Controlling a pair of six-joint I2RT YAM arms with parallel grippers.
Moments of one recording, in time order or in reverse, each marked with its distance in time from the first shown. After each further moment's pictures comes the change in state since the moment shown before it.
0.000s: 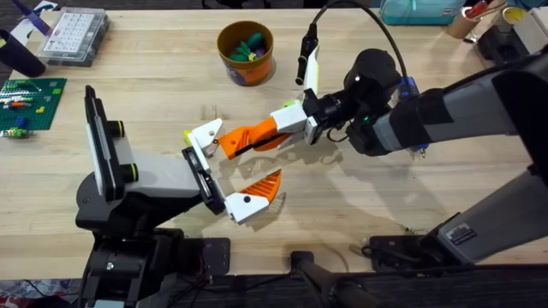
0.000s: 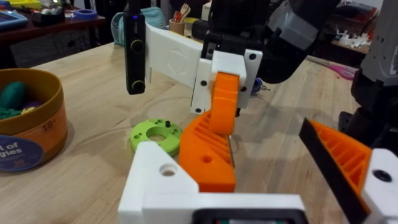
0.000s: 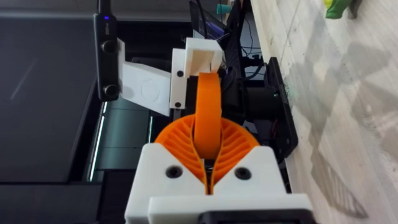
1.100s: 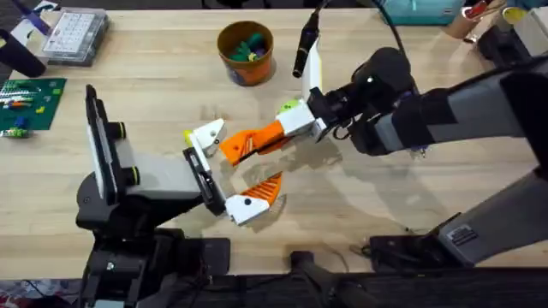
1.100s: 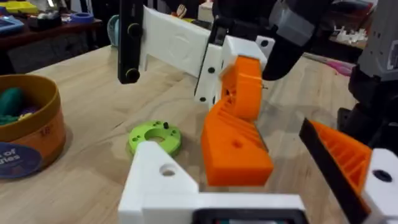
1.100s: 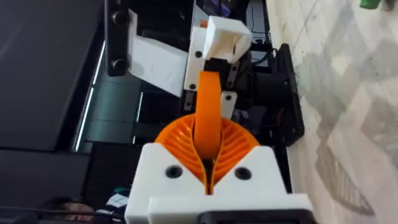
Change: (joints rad) left arm 0.000 0.005 0.001 -0.001 0.011 0.027; right arm -0.005 -0.016 -0.002 0.178 -0.088 0.092
